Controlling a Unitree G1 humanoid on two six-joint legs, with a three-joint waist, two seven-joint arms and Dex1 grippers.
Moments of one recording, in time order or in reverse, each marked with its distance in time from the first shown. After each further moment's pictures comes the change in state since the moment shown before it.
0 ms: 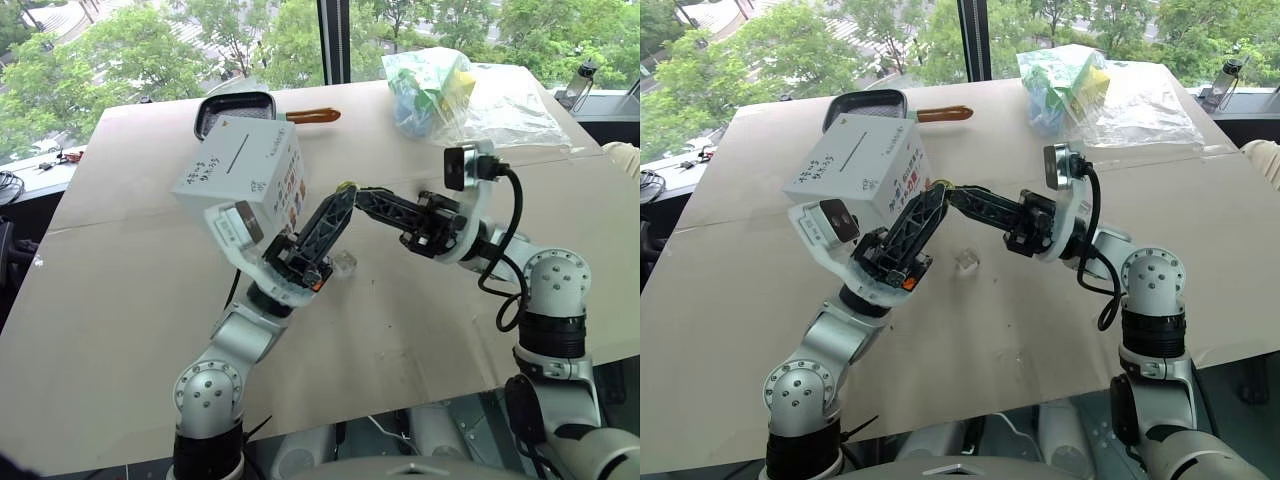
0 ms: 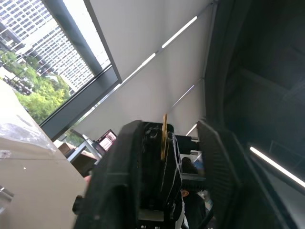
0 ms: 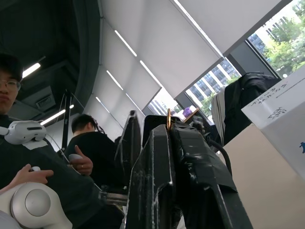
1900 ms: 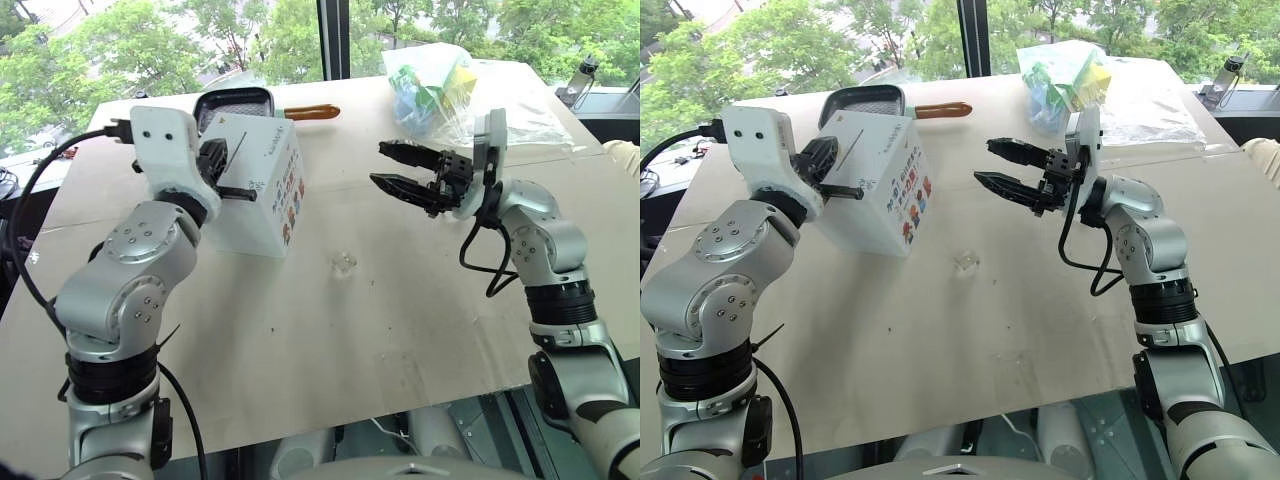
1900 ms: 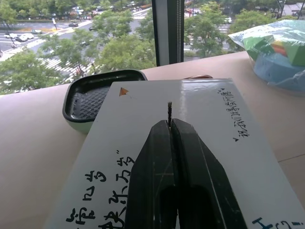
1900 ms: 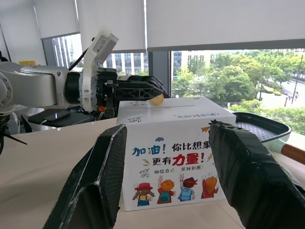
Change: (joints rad) left arm -0.382 0.472 0.166 0.085 0.758 0.390 0.497; right arm -0.134 -0.160 0.148 0.261 -0.707 -0.750 0.396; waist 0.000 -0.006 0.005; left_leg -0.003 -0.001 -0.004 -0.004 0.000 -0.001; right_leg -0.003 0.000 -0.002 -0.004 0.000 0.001
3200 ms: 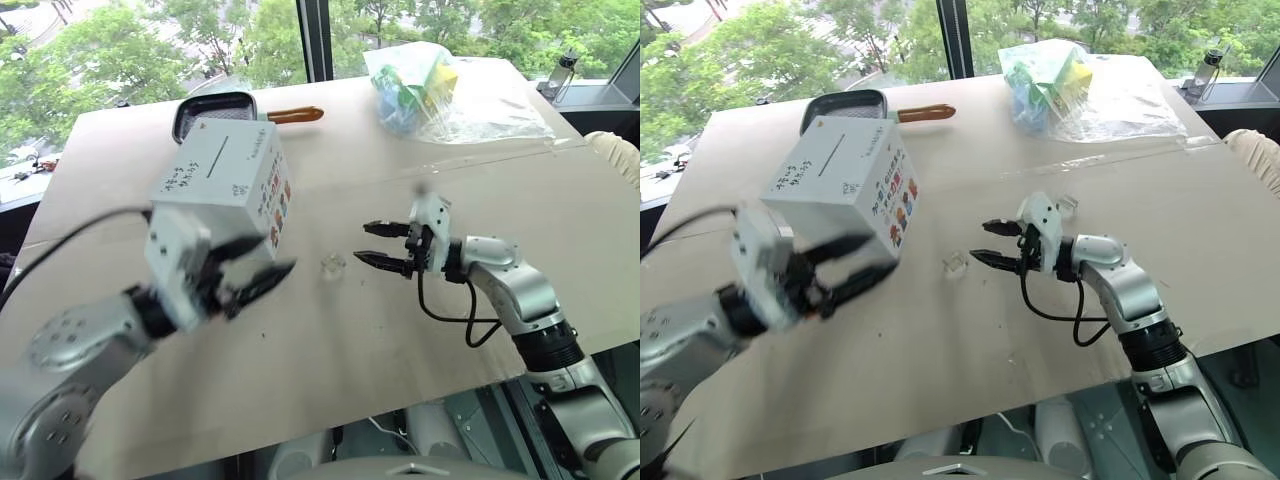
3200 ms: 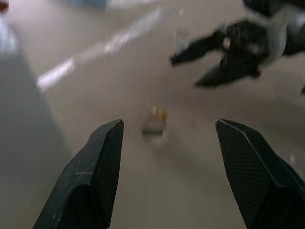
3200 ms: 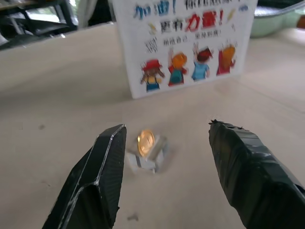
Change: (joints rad) left arm 0.731 0.209 0.349 -0.275 -0.246 -0.092 -0.788; right arm 0.243 0.017 0.242 -0.084 -0.288 0.049 -0.167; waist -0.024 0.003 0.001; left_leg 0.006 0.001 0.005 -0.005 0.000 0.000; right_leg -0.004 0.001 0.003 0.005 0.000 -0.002
